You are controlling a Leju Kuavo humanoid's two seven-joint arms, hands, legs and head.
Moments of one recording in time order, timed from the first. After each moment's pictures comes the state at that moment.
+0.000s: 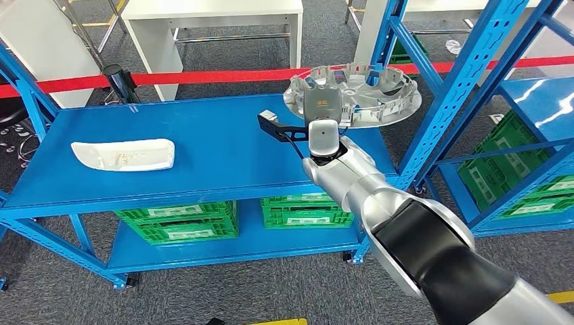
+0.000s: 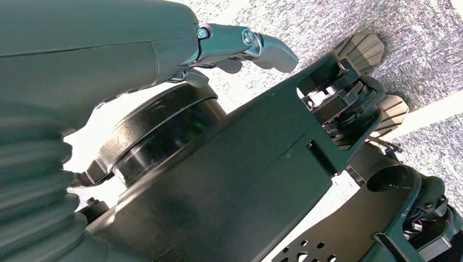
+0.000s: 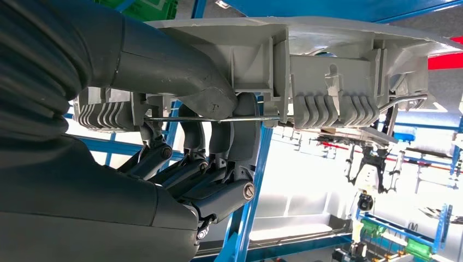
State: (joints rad) left arm -0.20 -0.28 0.69 -0.21 -1.04 -0.37 0.02; right arm -1.04 0.10 0.75 -0.25 1.43 -0.32 0.25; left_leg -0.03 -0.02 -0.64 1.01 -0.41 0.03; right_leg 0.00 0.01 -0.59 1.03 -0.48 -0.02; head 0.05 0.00
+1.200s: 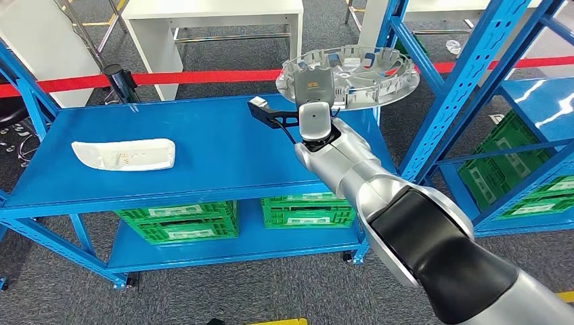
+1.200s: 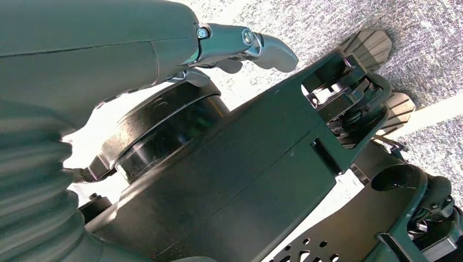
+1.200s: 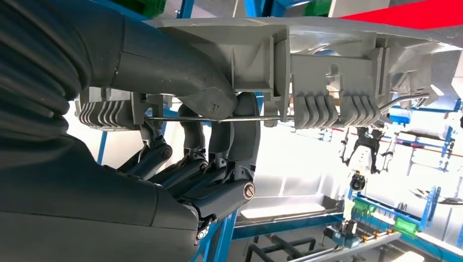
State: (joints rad) left arm -0.20 -0.28 0.69 -0.21 -1.04 -0.37 0.06; right arm -1.12 0.13 0.77 -0.24 1.48 -0.25 0.25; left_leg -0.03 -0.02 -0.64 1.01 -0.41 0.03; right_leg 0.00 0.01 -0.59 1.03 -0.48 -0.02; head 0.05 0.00
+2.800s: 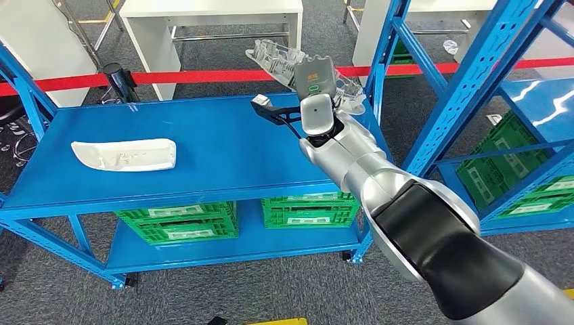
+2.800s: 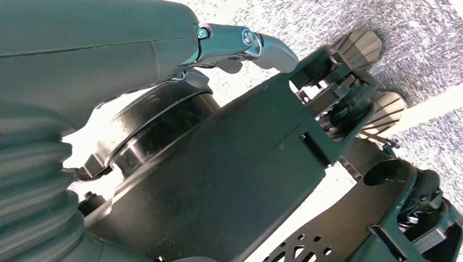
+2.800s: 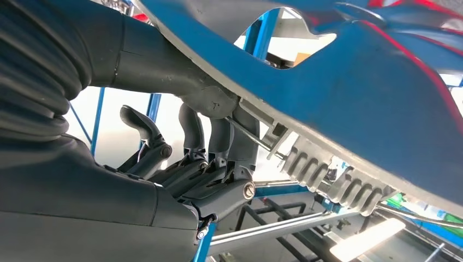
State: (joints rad) left arm -0.20 -0.29 0.68 -0.21 -1.04 -0.37 0.03; right arm -1.15 0.11 0.81 -0.24 1.56 -0.24 0.21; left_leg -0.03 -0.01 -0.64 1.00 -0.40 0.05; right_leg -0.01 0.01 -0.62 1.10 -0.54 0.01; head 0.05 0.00
